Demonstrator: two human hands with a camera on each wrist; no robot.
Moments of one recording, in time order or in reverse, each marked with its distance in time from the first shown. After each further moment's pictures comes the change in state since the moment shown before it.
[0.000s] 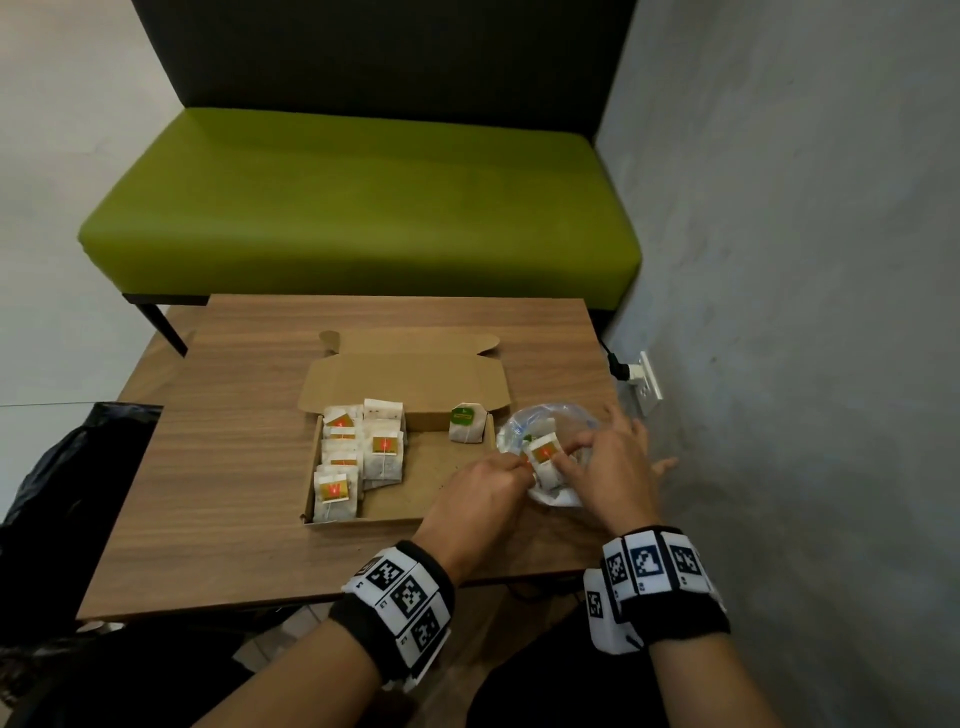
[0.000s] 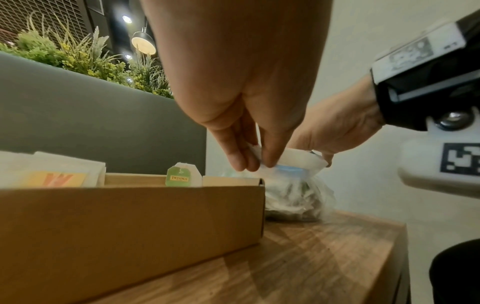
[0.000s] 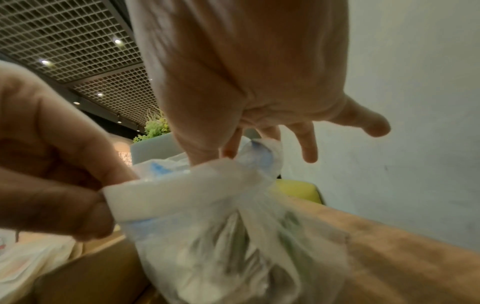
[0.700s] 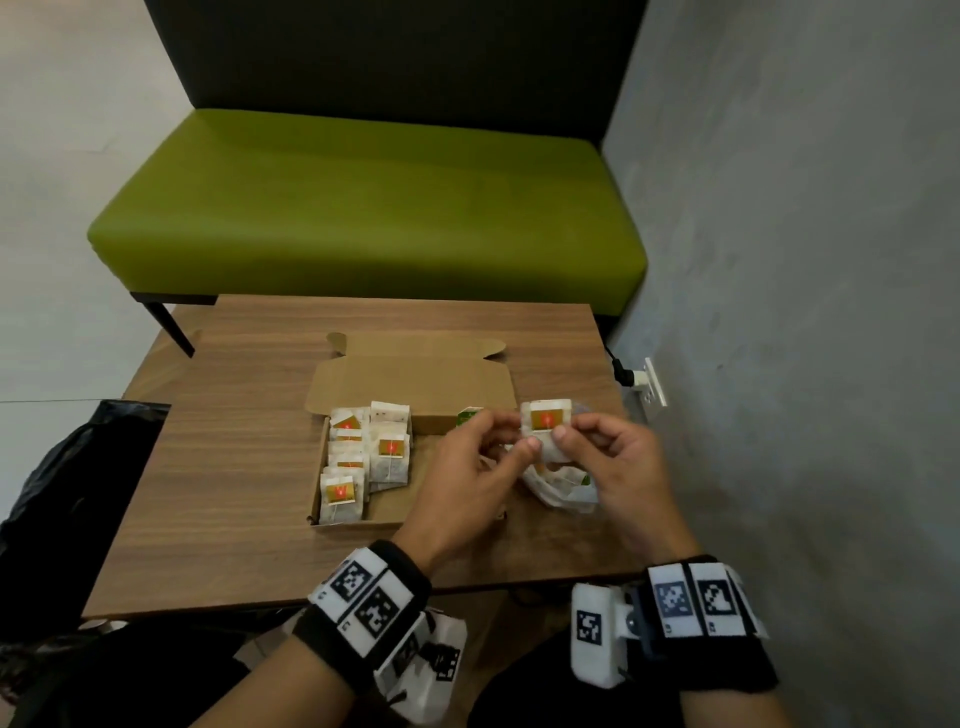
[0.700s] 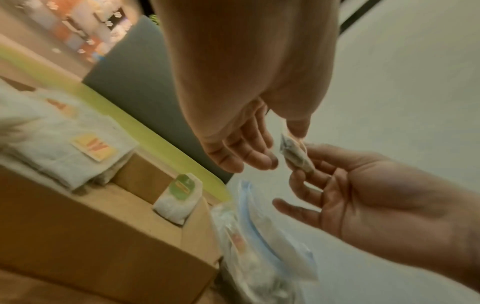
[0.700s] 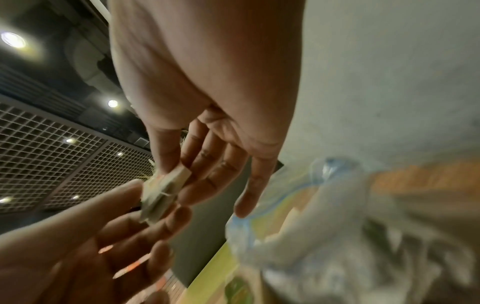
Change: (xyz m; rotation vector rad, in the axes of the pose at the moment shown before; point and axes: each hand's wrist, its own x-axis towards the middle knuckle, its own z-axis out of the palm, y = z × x) left_hand -0.007 0.006 -0.035 -0.805 0.351 -0.310; right_hand -0.026 -0.012 -0.022 1.122 -0.030 -0.235
